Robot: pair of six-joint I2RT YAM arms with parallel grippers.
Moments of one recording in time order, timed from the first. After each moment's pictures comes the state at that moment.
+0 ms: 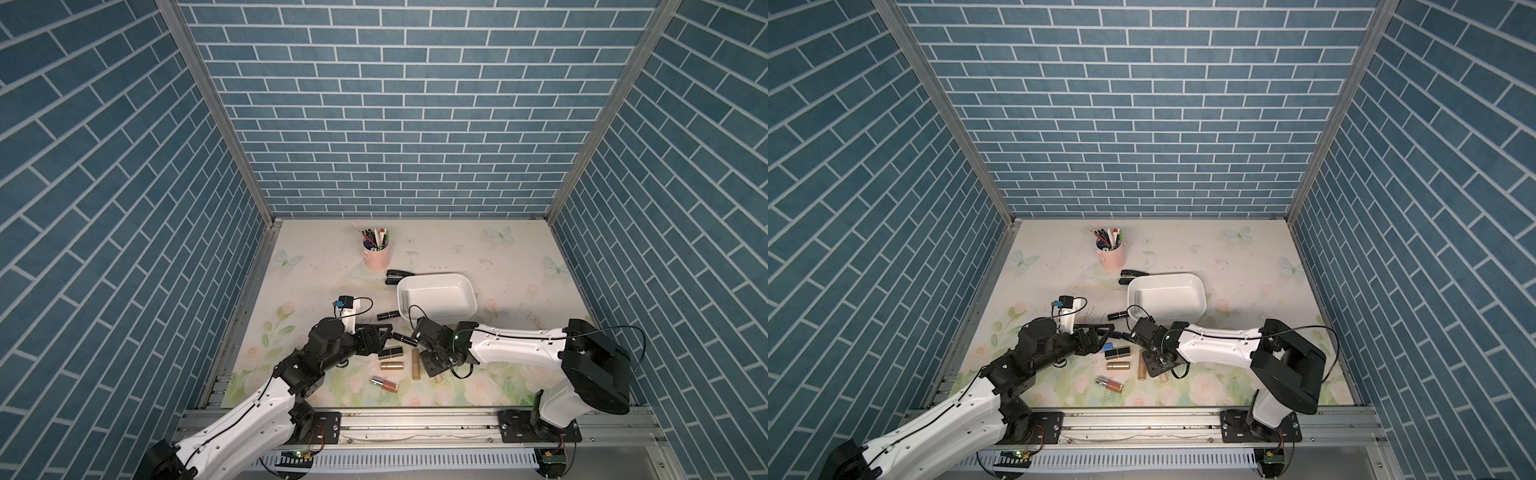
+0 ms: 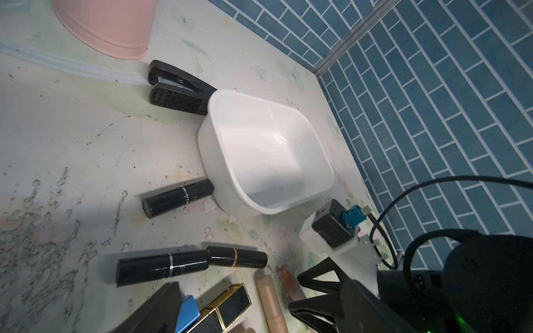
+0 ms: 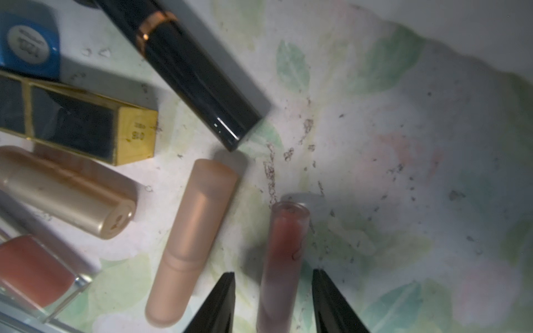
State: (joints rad) left arm -0.67 0.72 0.28 0.01 0.16 -0.72; right arm 1.15 1.59 0.87 -0.61 0.05 0.63
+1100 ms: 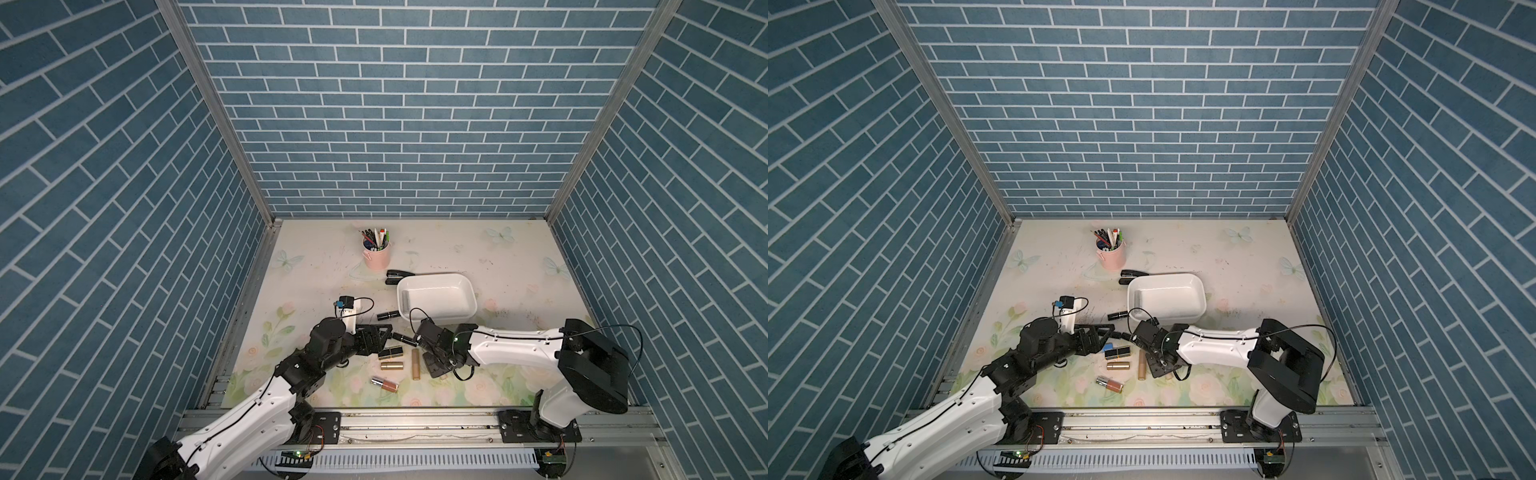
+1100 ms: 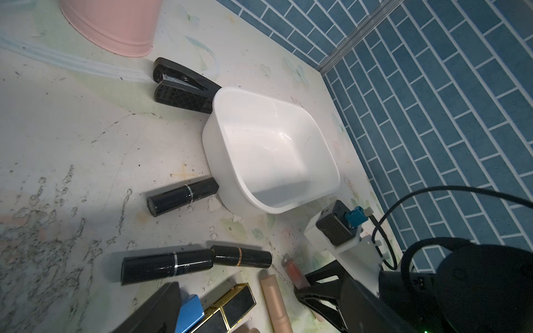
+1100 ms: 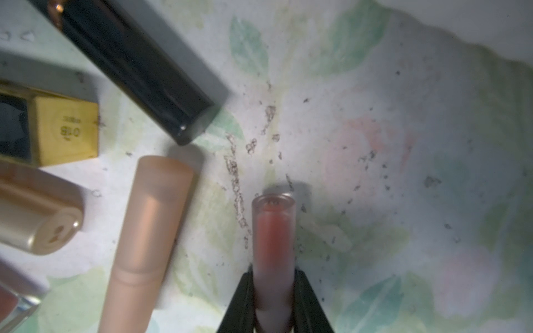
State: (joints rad) left arm -0.67 0.73 0.28 0.01 0.15 -0.71; right arm 1.15 1.60 0.85 -0.62 0.10 0.65
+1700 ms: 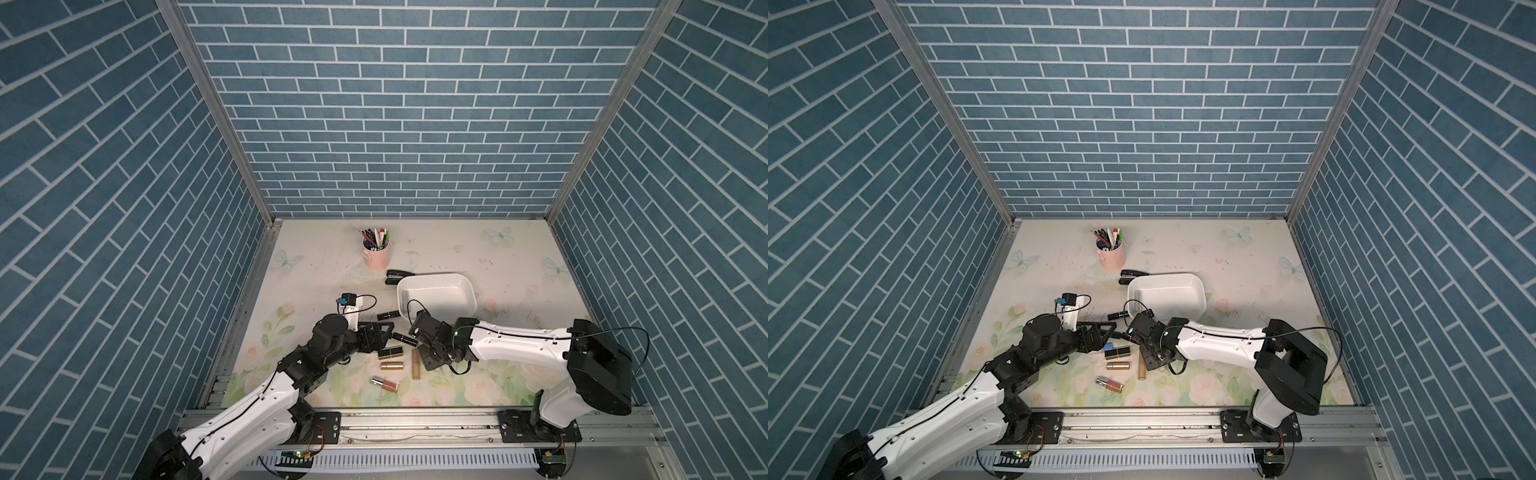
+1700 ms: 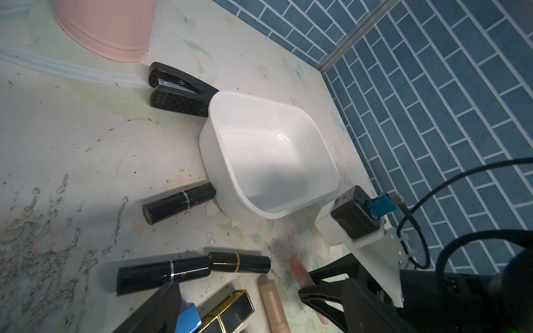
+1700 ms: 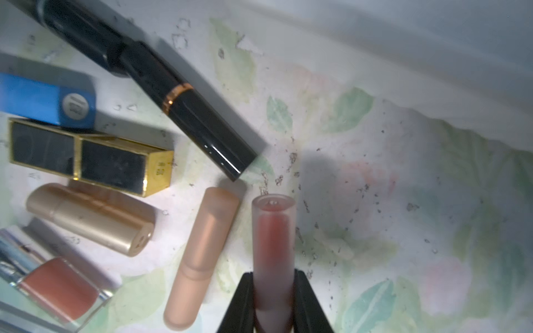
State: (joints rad) left arm -0.67 0.78 0.32 0.03 0.15 -0.70; right arm 1.15 1.57 0.94 -0.65 0.12 0.64
